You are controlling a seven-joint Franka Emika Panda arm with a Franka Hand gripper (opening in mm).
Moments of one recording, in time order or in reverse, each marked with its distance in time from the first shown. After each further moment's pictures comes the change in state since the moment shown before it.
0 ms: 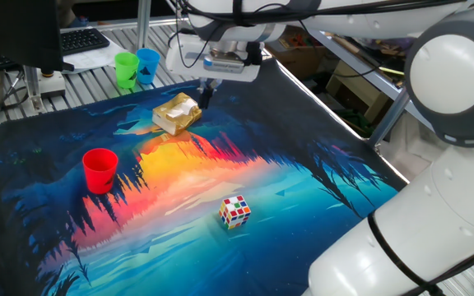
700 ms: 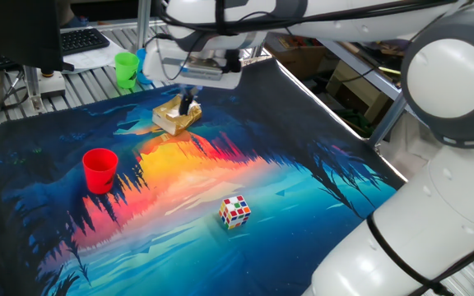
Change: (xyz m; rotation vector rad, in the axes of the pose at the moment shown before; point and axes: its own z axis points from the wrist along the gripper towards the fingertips) arm 0.009 0.057 0.016 -0.002 -0.006 0.056
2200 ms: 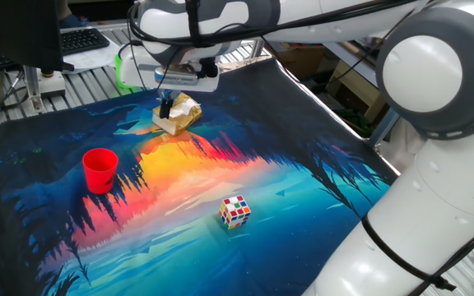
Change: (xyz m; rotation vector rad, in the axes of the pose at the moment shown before) arm -0.009 0.032 0.018 0.035 -0.033 -0.018
